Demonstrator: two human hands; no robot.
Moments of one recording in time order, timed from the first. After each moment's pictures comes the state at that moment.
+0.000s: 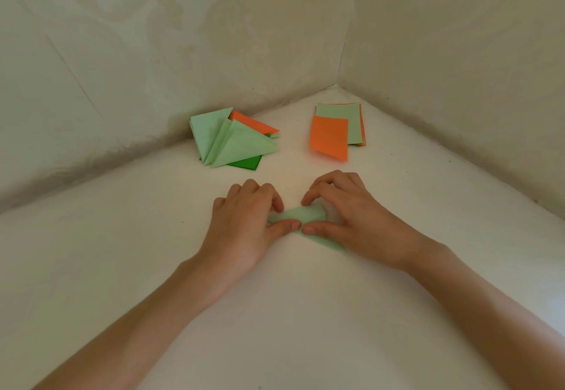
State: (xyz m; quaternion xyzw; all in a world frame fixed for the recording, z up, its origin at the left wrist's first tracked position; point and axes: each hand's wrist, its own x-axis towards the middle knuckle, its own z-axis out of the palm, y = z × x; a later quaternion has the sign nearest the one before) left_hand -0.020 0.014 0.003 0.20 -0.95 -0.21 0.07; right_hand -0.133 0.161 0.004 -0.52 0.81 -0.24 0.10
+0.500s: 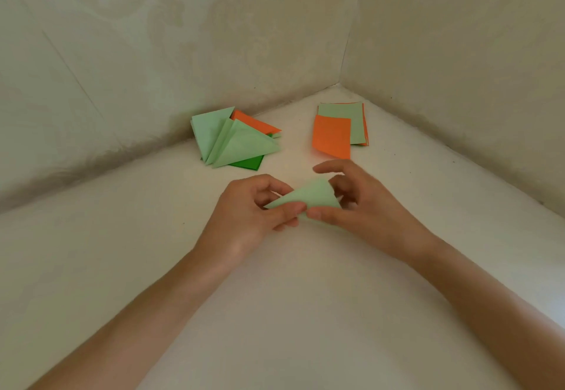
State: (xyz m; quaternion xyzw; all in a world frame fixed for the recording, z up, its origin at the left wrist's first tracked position) left_hand -0.018 0.017 0.018 0.21 -0.75 -0.62 0.13; right_hand -0.129 0.161 0.018 -0.37 0.77 -0.46 0.23
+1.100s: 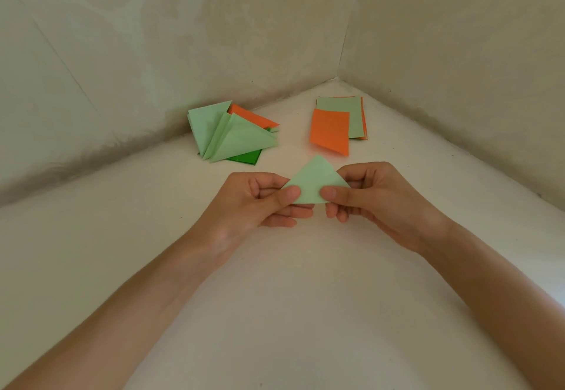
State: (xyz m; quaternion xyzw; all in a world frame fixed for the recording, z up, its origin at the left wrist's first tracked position) left_hand -0.014 0.016 0.028 0.16 -0.66 -0.74 0.05; right_hand -0.135 0.167 0.031 -0.30 0.66 -0.58 0.37
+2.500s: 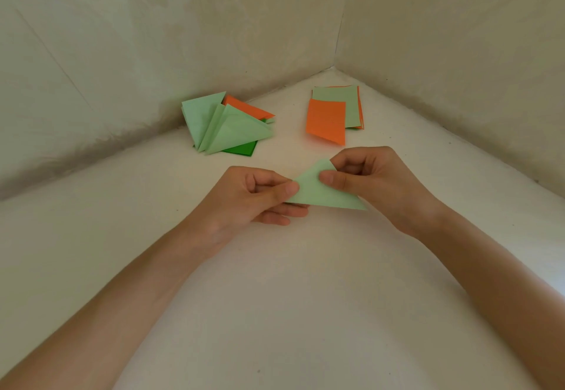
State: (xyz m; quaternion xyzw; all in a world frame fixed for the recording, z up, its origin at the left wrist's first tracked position) left_hand -0.015 0.014 0.024 0.16 -0.67 -0.72 0.02; right_hand -0.138 0.169 0.027 -0.31 0.70 -0.58 0.29
